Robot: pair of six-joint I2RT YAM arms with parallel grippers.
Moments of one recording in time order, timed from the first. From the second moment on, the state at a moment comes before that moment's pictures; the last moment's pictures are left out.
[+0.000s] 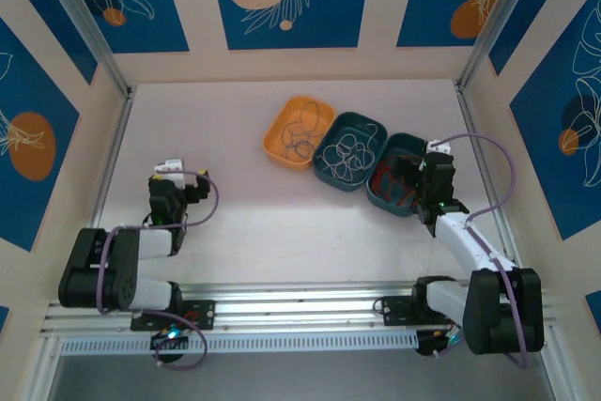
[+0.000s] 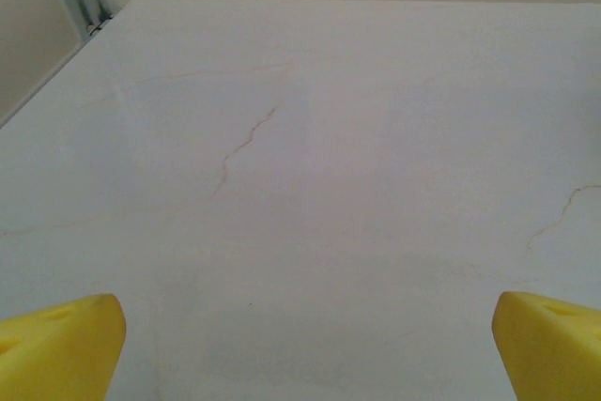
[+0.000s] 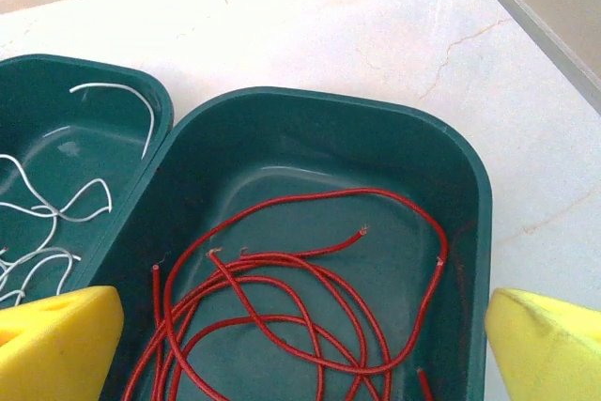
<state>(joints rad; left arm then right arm) -0.03 1.41 0.23 0.87 -0.09 -0.04 0.01 1.10 0.48 0.10 0.15 0.21</state>
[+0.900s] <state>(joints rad) -0.03 1.57 0.36 0.87 0.14 0.05 0.05 1.33 0.32 0.63 0.02 0.13</state>
